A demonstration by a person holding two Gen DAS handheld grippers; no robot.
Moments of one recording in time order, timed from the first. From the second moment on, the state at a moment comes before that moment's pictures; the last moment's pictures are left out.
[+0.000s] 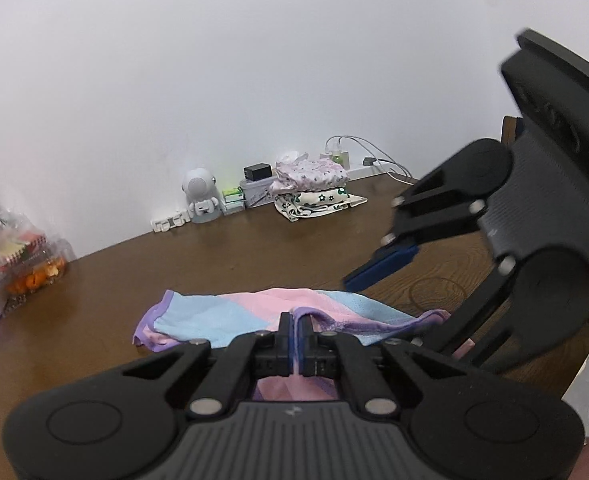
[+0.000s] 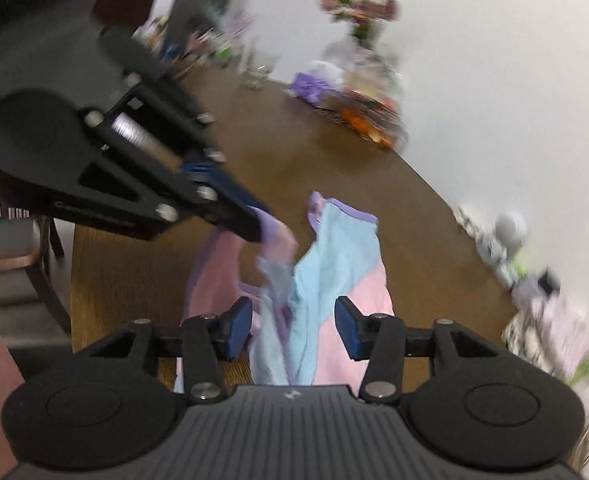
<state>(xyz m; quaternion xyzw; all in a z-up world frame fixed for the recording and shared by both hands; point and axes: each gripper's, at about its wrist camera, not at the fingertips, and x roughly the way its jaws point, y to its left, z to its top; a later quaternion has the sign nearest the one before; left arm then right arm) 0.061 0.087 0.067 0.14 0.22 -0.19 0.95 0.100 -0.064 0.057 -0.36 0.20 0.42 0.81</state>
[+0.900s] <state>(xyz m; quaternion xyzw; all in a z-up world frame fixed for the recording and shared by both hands) 0.089 0.081 0.095 -0.09 0.19 -0.08 0.97 0.206 -0.046 0.201 -0.08 0.26 0.30 0.91</state>
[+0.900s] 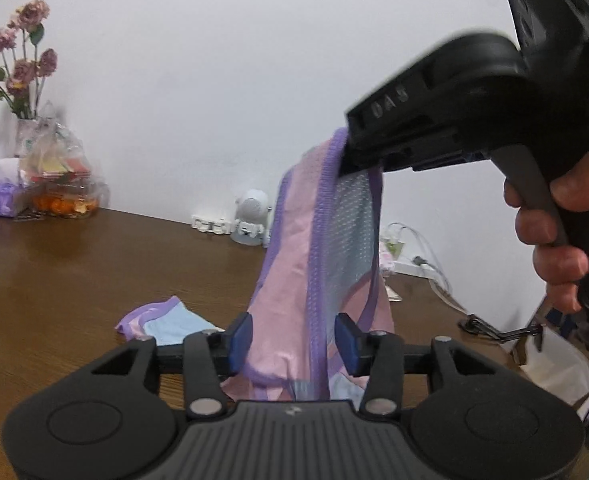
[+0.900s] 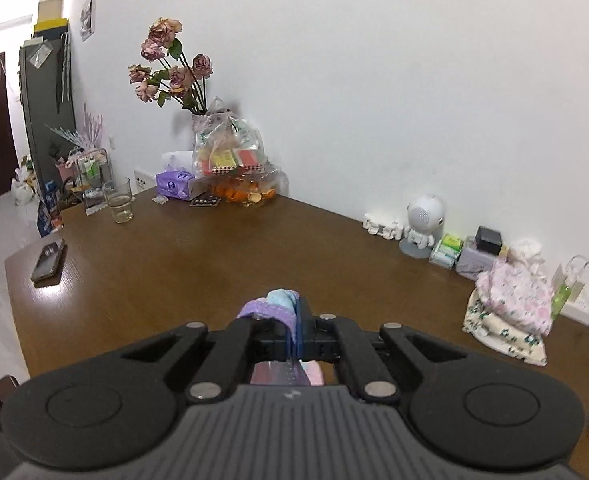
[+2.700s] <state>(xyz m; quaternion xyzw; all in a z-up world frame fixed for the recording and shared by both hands) 0.063 0.047 0.037 0.05 0.22 0.01 0.97 0.128 -0.191 0.005 0.01 0.30 0.21 0.93</state>
